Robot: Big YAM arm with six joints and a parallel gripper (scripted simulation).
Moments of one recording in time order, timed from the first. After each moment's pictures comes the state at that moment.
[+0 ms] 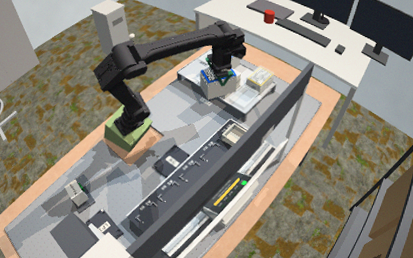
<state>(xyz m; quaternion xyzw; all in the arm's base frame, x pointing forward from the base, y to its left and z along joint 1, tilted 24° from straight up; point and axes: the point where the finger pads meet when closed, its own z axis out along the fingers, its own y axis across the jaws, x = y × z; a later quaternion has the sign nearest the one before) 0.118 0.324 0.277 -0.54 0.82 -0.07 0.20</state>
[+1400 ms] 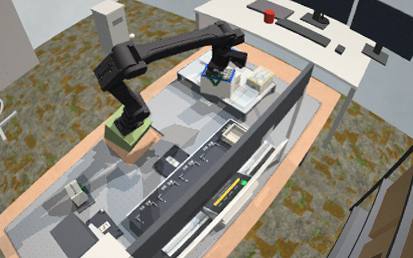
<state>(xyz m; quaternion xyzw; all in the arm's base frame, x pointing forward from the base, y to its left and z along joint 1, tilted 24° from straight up) 0.118 0.324 0.277 -0.22 0.95 0.01 0.21</state>
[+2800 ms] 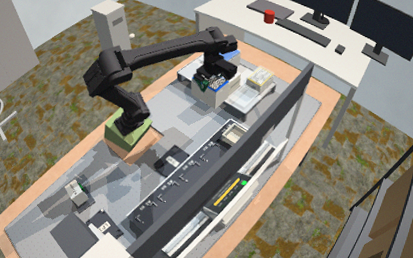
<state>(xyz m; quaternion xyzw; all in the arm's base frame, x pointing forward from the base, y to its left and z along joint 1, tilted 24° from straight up) 0.123 0.276 0.265 -0.03 0.98 0.04 0.20</state>
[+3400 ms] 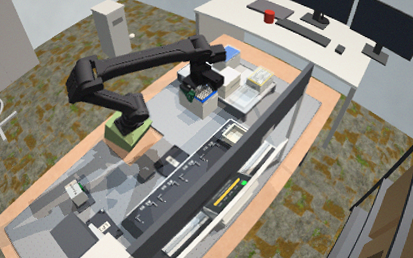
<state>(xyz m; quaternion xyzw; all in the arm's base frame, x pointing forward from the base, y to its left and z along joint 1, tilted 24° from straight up) 0.131 0.200 0.264 -0.02 0.98 0.04 0.20</state>
